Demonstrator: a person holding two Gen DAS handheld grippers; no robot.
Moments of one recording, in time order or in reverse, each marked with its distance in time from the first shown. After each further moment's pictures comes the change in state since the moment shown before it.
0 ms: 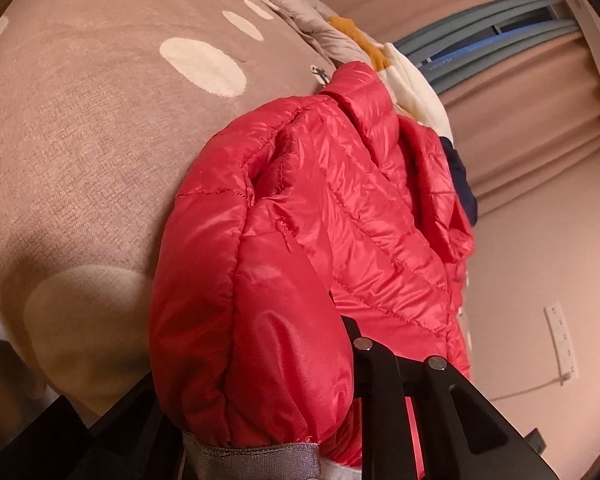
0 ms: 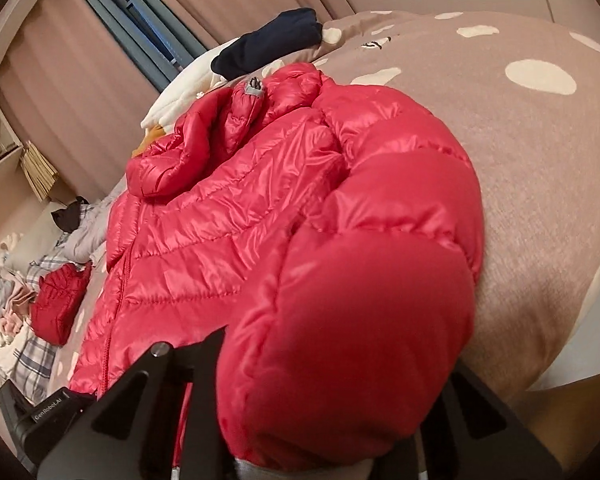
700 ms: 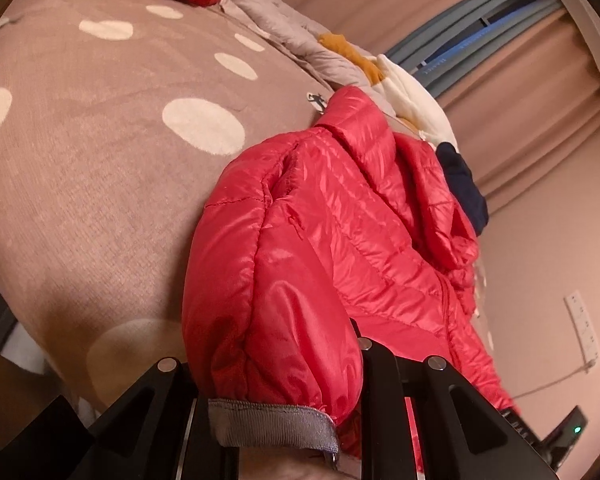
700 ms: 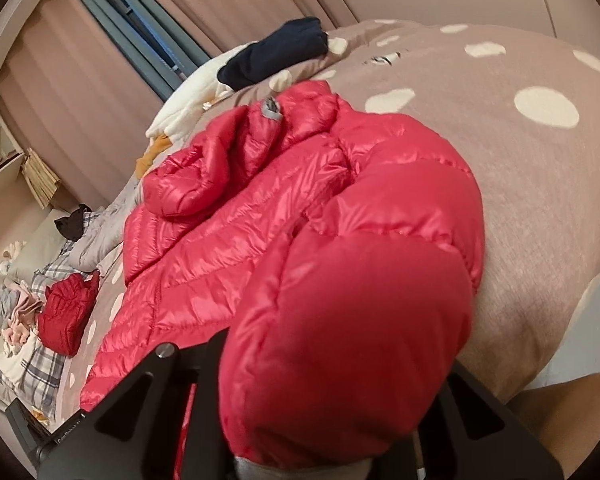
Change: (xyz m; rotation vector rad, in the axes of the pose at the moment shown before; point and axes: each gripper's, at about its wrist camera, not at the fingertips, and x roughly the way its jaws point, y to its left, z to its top) left arm -0.023 -0.015 0.010 0.102 -0.073 0.077; right arm -0.022 0.018 0.018 0.006 -0.019 0.002
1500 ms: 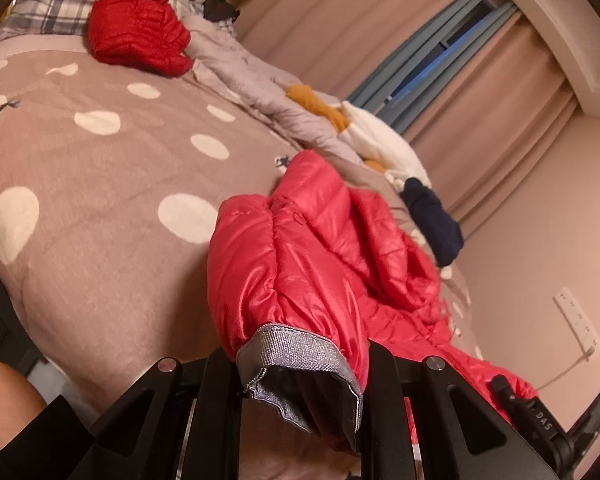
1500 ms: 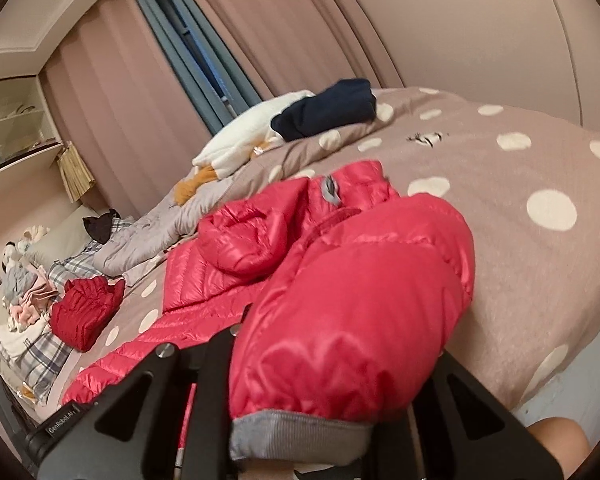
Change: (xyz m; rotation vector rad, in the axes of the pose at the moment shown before) left arm -0.061 -0.024 0.016 0.089 -0.178 -0.048; right arm -0.060 0.037 0.024 -0.142 -0.163 0.087
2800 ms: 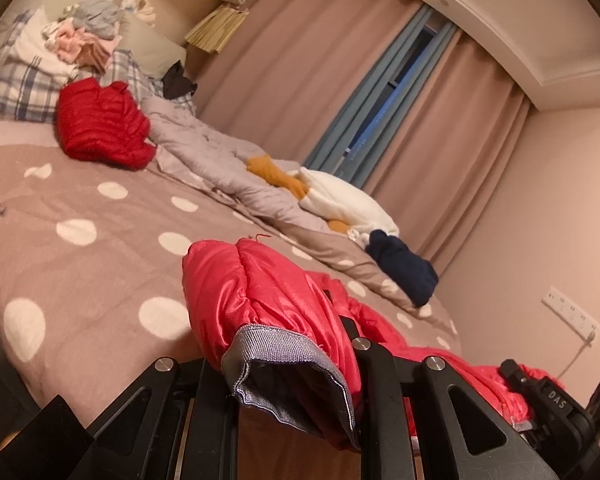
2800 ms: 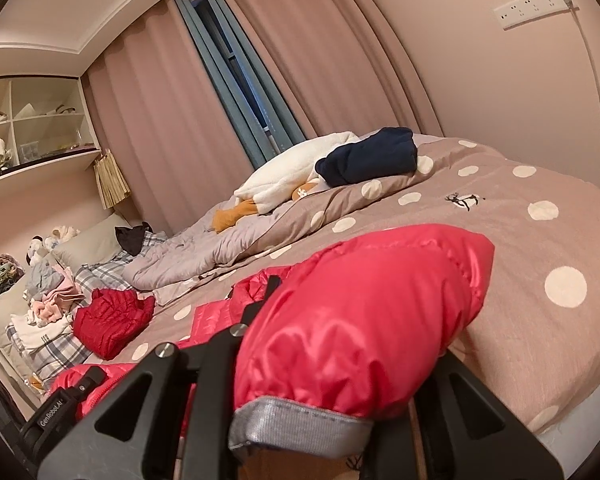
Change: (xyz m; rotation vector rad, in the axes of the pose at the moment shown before) left arm -0.033 -0.039 0.032 0.166 -0.223 -0.064; right arm -0.026 0.030 0.038 -0.090 -0.106 0.111
